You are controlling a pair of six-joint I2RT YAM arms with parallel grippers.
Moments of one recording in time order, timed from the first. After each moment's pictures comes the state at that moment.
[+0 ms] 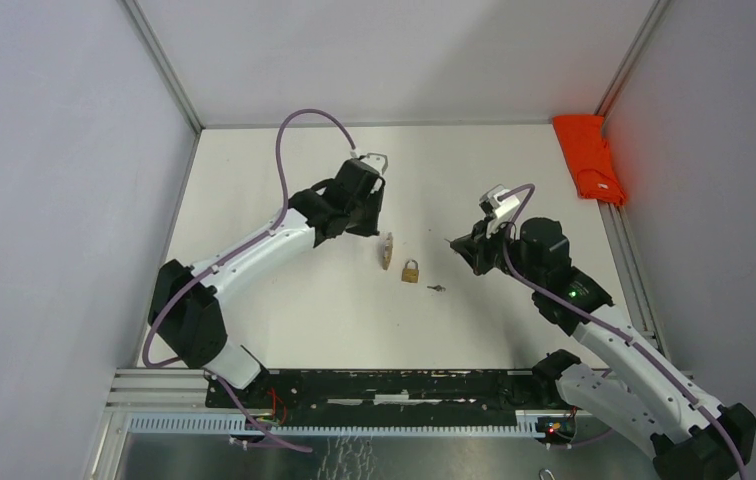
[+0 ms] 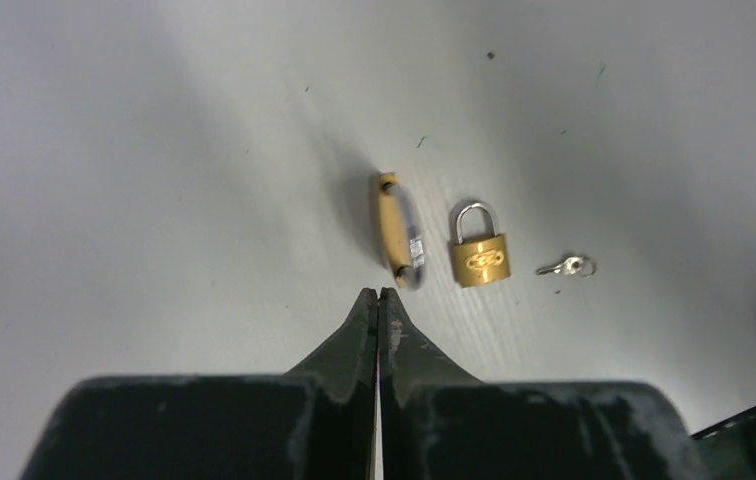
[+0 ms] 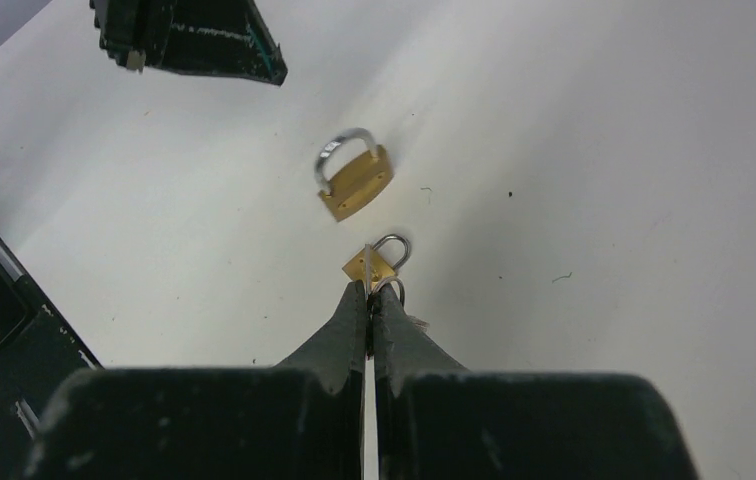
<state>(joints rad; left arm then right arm) -0.71 1.55 1.30 -0.60 -0.15 -0.35 0.54 0.81 0.69 -0.19 -0.21 0.12</state>
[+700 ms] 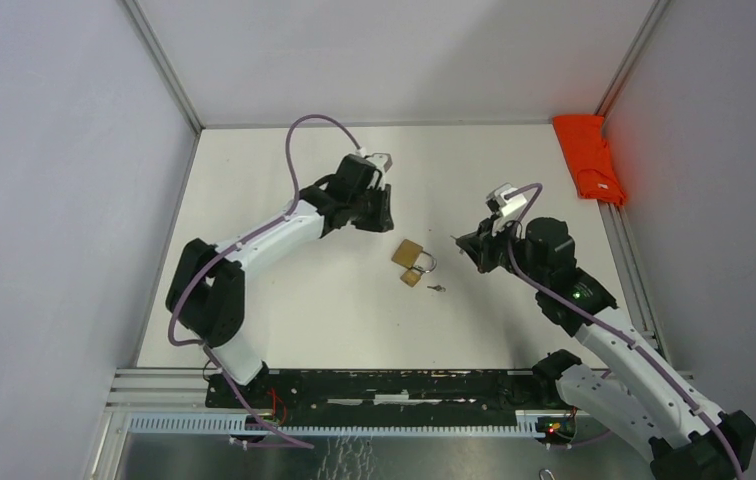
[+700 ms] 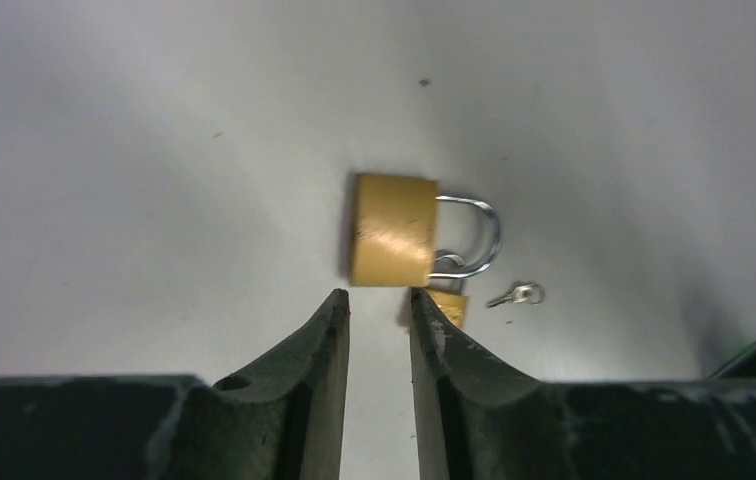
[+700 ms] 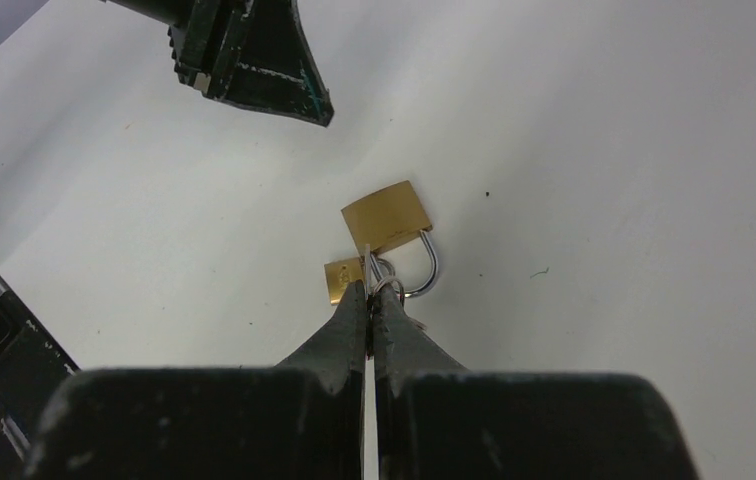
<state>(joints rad) -0.61 1.67 1.25 -0.40 0.12 -0.35 0.51 0.80 0.69 -0.20 -0.19 0.12</state>
